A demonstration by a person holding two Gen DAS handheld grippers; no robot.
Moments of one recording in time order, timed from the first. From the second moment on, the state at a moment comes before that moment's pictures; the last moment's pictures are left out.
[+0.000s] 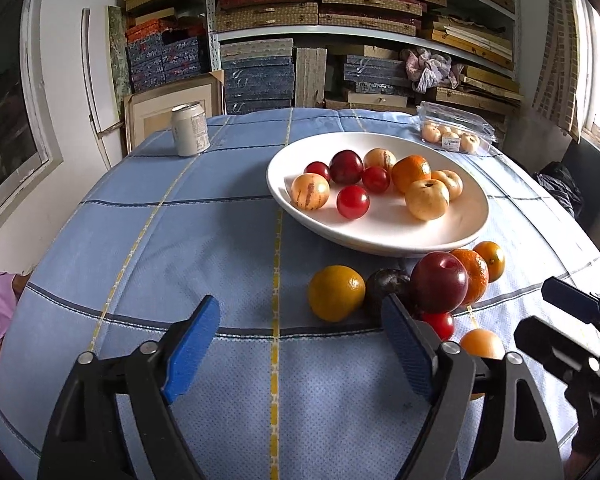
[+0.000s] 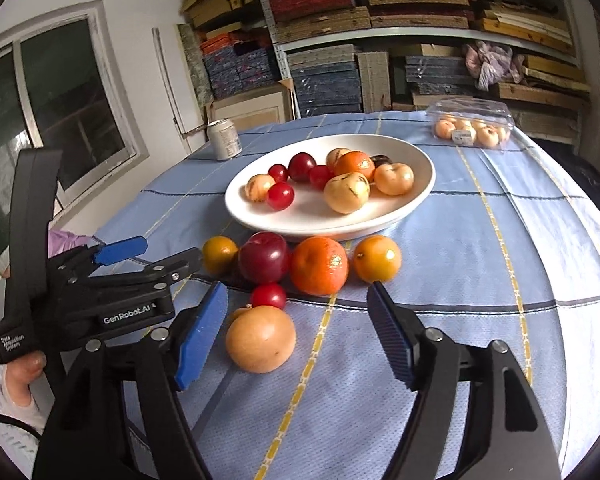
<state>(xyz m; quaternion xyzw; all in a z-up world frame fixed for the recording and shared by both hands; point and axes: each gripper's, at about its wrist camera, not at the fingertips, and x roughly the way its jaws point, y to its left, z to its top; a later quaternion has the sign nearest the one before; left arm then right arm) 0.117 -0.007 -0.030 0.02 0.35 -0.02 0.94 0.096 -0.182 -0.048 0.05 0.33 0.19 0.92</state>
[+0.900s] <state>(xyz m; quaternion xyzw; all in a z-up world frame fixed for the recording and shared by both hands) 0.077 -0.059 -0.034 0.07 0.34 -0.19 0.92 0.098 -0.256 -0.052 0.19 0.33 0.12 0.92</state>
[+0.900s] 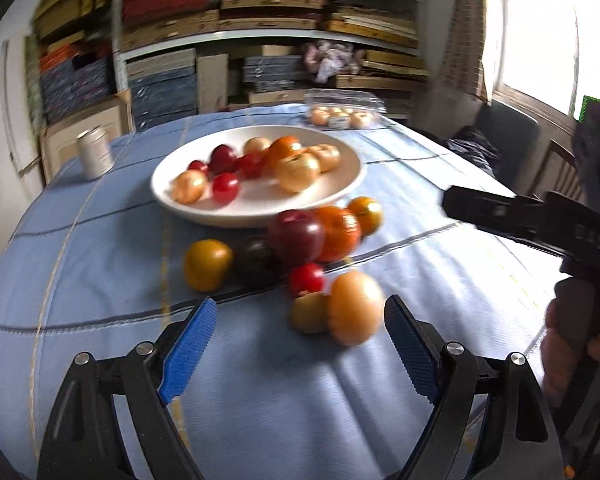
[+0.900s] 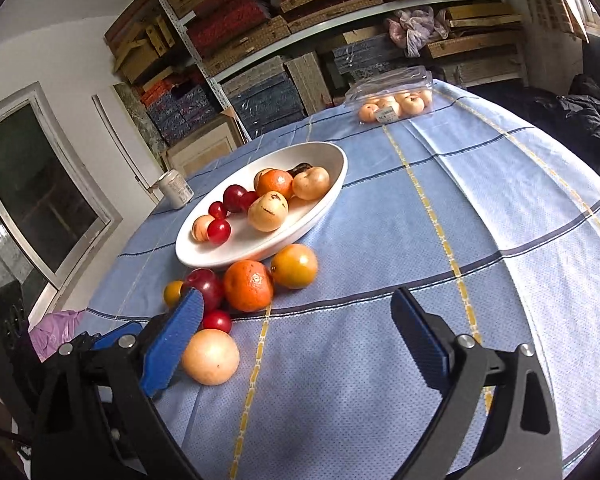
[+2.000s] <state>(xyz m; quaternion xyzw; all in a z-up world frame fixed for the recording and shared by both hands) 0.093 -0.016 -0.041 0.01 0.38 -0.16 0.91 0.091 -0.203 -0.062 0.07 0.37 0.17 0.91</state>
